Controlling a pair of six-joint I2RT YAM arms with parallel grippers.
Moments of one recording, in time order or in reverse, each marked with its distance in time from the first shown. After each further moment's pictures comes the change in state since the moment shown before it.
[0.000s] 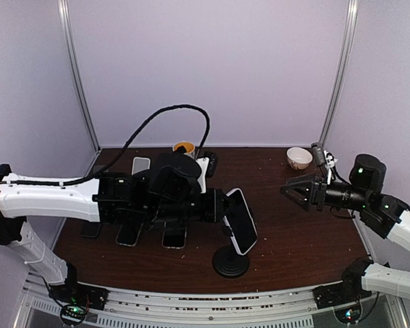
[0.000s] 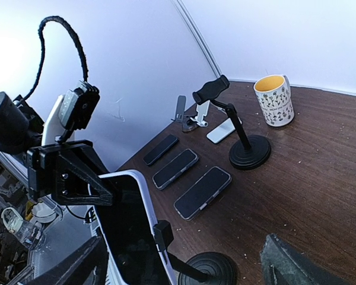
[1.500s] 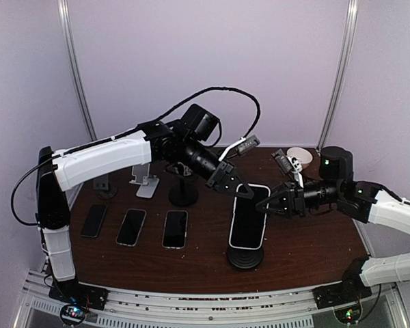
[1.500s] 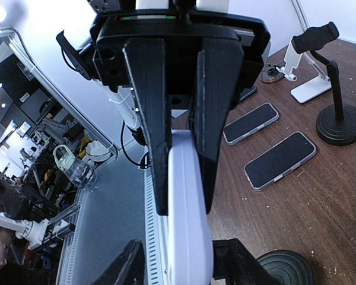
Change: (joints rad) left arm 0.356 0.406 0.569 -0.369 1.211 0.755; right arm 0.143 0.301 0.111 0.056 -0.288 -0.066
